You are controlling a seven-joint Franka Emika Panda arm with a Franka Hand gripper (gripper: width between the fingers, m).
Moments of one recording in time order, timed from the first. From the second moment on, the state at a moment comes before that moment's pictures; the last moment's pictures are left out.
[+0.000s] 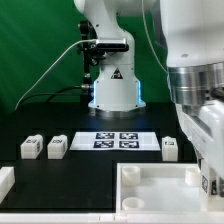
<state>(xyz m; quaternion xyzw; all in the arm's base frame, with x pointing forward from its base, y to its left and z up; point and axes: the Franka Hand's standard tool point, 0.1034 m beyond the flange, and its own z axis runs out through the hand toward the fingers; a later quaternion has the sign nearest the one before) 0.627 0.125 0.065 -0.82 0.56 0.03 0.08</state>
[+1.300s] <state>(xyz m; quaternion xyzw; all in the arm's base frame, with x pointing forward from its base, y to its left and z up) 0.632 0.121 0.065 -0.97 0.24 0.00 0.06</state>
